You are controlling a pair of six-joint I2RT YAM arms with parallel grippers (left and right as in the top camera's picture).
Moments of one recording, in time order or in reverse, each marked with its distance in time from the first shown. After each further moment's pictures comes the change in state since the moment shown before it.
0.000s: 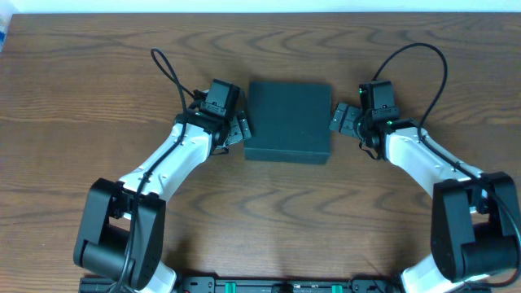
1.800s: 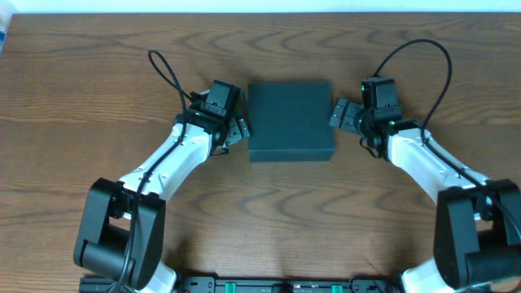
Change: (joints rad) left arm 0.002 0.000 0.000 -0.019 -0.032 -0.051; right arm 0.002 -0.048 0.002 0.019 -0.015 -0.015
